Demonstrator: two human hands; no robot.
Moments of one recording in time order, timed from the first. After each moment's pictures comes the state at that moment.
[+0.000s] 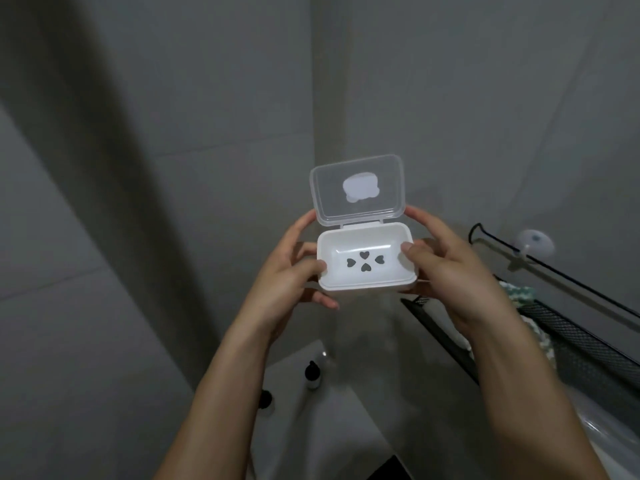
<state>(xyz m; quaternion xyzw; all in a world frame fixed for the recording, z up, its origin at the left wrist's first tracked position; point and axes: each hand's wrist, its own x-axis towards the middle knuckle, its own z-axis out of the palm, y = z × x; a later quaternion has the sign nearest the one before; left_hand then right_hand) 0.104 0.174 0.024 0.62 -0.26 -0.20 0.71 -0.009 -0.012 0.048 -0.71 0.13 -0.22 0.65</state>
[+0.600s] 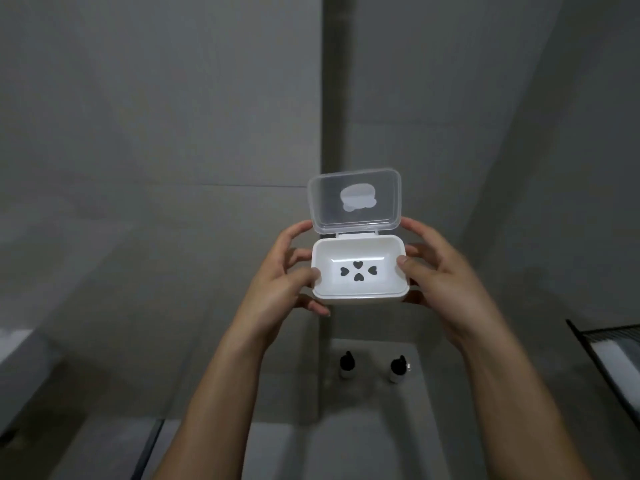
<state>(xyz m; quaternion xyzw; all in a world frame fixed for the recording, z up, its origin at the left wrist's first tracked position) 0.007 0.363 -0.003 0.66 -0.05 0.02 0.75 0.017 0.144 0.022 -0.73 -0.06 -0.02 0.68</state>
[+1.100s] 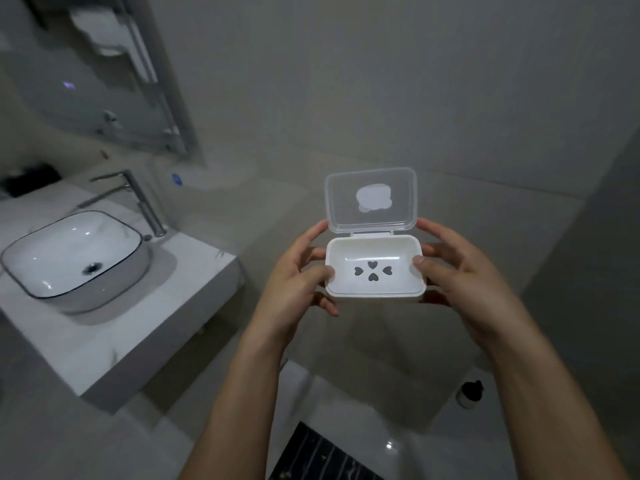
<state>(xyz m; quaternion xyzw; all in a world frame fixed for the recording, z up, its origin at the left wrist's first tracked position) -0.108 0.579 -0.007 0.67 0.13 0.19 0.71 0.004 0.384 0.010 -0.69 -0.22 0.17 0.67</state>
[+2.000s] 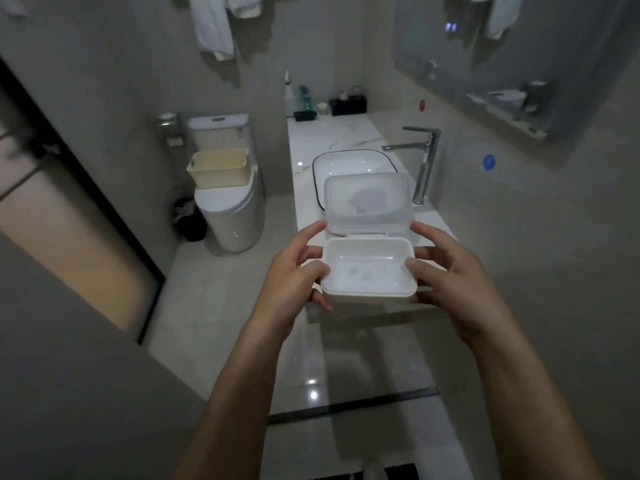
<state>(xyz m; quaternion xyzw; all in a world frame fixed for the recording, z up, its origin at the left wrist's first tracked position) -0.373 0.805 -0.041 0.52 0.46 0.46 0.55 -0.150 0.778 -0.036 -0.55 -0.48 0.45 0.51</state>
